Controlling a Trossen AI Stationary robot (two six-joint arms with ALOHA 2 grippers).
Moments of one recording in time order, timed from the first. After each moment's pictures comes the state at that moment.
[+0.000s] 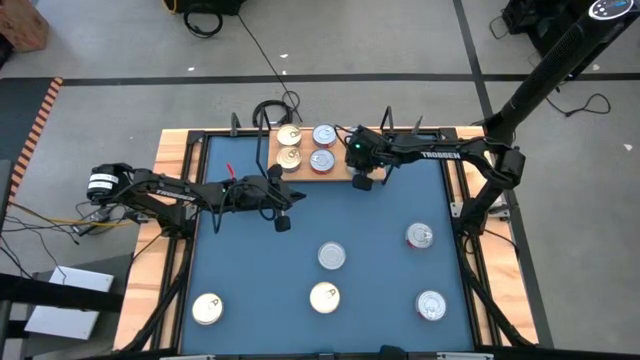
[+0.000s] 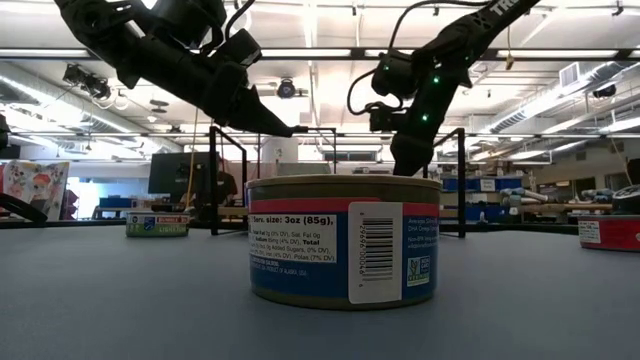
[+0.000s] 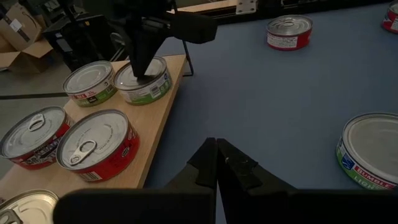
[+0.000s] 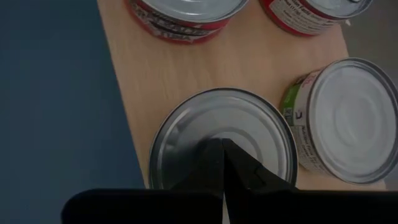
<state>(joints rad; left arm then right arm) 0.08 1.33 0.58 0.37 -0.17 0.15 -0.47 1.69 1.11 -0.50 0.14 -0.26</state>
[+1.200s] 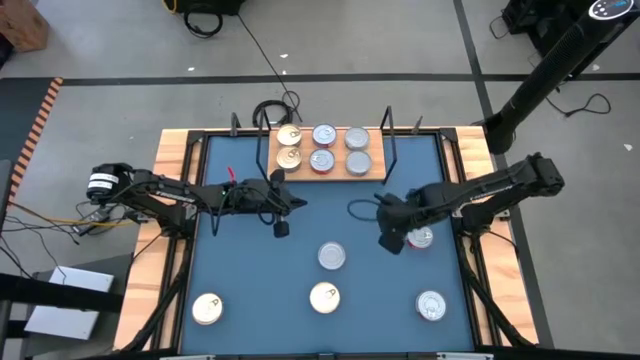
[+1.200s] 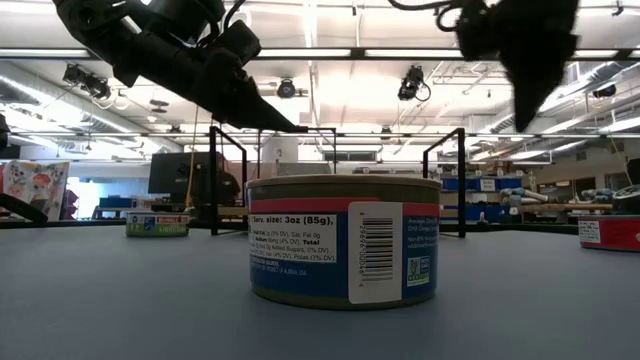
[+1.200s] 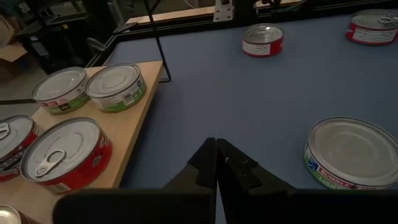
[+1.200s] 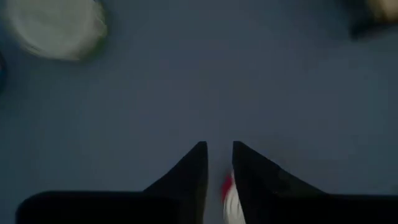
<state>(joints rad) 0.05 1.33 0.58 0.38 -0.12 0.12 0.21 1.38 1.11 -1.13 0.15 0.81</state>
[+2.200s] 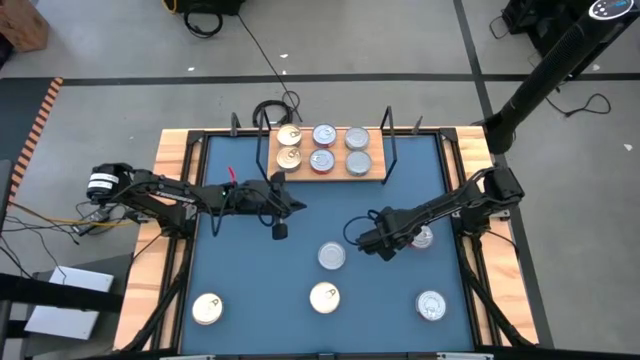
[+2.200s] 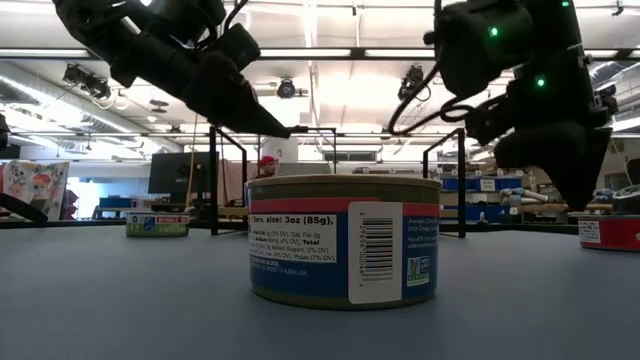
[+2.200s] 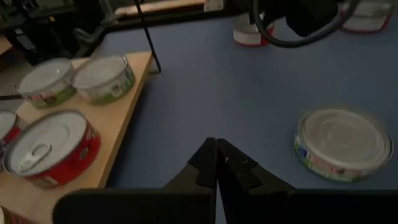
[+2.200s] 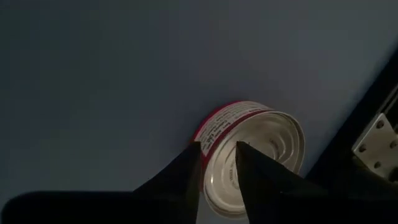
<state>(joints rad) 0.04 1.33 0.58 0.34 -0.09 0.12 0.25 1.75 1.09 -1.28 0.10 1.22</state>
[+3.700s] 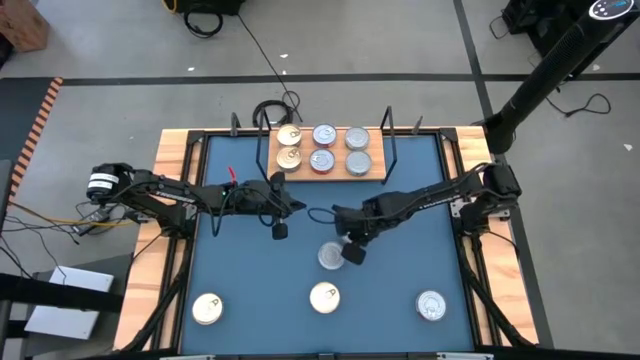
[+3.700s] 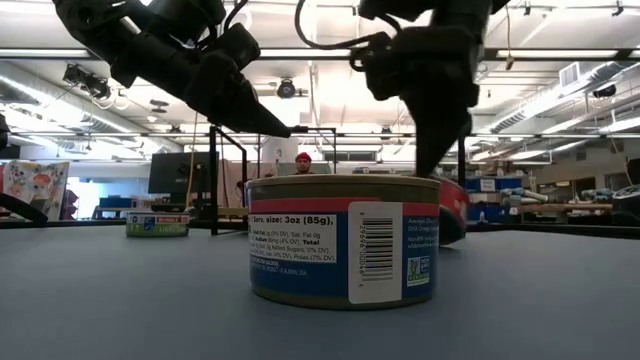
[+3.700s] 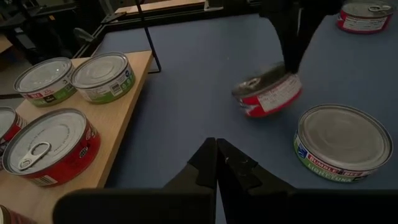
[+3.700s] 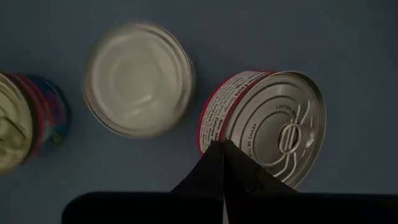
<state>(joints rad) 0.04 1.33 0.58 0.34 -0.10 0.12 0.13 1.75 1.26 -0.80 0.01 0.61</state>
